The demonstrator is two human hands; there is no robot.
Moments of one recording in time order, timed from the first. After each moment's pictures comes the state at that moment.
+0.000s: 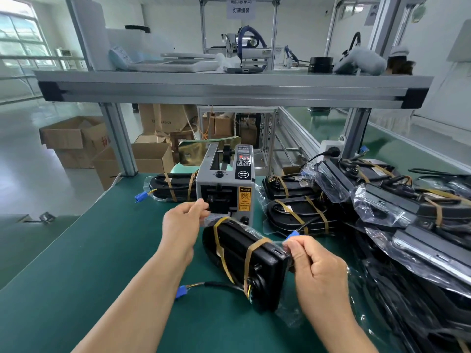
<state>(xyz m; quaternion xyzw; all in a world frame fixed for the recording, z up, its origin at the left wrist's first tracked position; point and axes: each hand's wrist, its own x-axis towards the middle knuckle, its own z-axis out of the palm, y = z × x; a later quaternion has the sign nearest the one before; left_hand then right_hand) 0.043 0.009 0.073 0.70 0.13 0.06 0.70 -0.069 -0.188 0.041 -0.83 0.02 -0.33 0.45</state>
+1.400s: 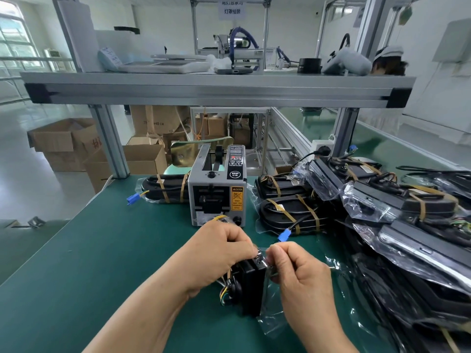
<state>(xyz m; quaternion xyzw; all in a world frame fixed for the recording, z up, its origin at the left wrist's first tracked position) -0.035 -0.020 0.116 0.83 -0.15 -0.12 0.53 -0.083 -0.174 0.041 -0.79 0.04 -0.26 0.56</state>
